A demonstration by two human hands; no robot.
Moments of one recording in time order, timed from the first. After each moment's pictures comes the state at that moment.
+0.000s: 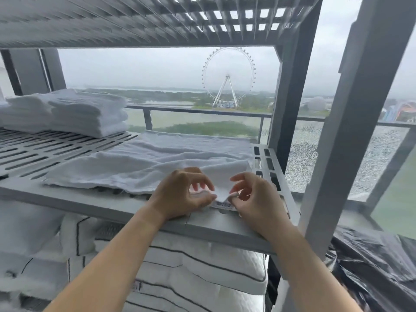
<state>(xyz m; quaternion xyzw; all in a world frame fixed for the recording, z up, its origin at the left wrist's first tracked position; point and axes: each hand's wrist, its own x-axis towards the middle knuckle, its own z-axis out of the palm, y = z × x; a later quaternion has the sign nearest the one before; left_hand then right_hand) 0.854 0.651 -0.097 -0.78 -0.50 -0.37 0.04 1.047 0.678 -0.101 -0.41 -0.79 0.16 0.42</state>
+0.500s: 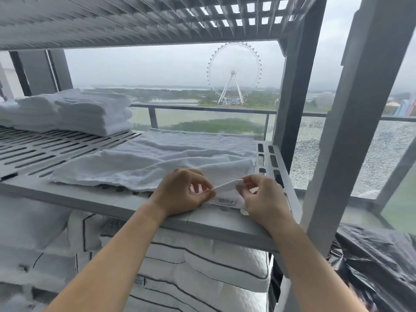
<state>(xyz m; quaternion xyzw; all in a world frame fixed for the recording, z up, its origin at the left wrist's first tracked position) 0.851 0.653 -0.098 -0.77 -0.54 -0.35 0.03 1.049 0.688 -0.102 -0.49 -0.75 0.18 0.41</state>
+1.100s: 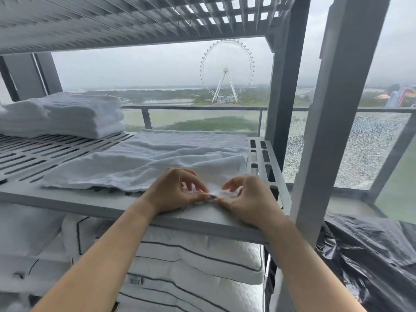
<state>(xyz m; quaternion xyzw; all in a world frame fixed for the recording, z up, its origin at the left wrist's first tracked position) 0.851 0.653 -0.095 -0.78 -0.51 -0.36 -0.05 1.053 0.675 -0.101 -0.45 -0.80 0.19 0.35</state>
